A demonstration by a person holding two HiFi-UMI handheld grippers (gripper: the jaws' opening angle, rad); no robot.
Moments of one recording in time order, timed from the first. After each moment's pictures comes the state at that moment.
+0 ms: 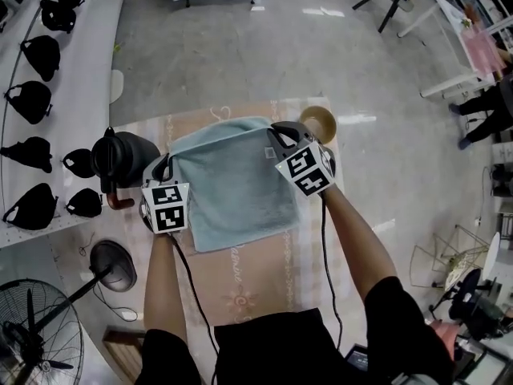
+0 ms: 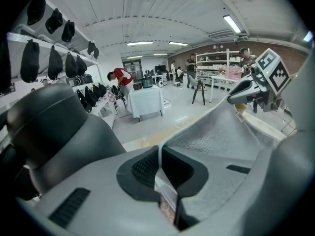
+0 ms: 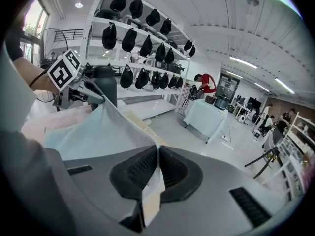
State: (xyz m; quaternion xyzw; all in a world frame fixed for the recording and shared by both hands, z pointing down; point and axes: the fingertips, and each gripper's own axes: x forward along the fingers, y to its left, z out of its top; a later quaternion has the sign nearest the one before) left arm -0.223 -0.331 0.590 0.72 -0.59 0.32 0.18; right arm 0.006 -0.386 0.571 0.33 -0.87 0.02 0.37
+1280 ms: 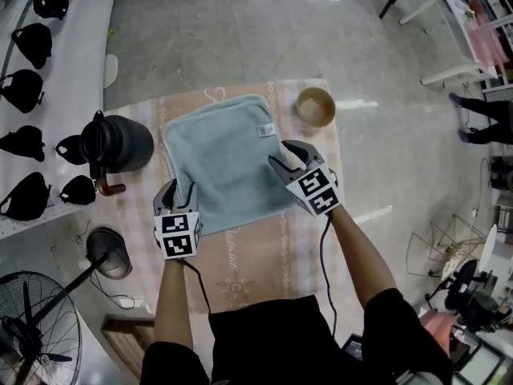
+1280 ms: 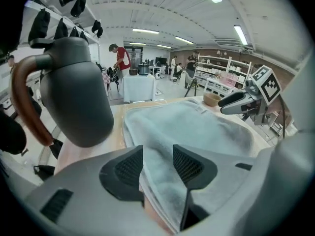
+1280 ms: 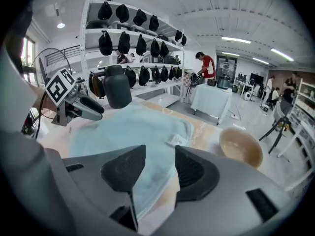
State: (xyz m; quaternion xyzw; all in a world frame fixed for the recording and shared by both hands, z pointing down) left arm -0.180 -0.222 0.637 0.72 -0.55 0.30 0.29; right arm 0.035 -0.293 0.618 0.31 -0.87 0.14 0.36
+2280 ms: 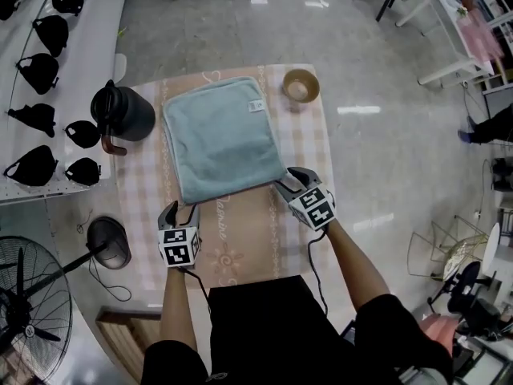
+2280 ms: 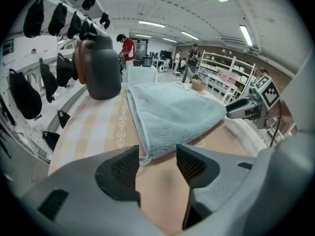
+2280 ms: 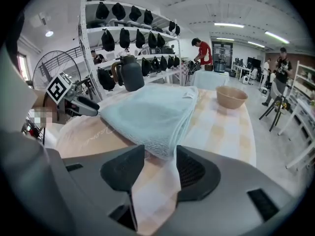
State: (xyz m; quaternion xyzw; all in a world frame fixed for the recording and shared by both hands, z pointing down) left arm -0.165 -0.064 0.652 0.70 -0.55 0.31 0.33; right arm 0.093 -0.140 0.646 0.31 -0.85 0.21 0.38
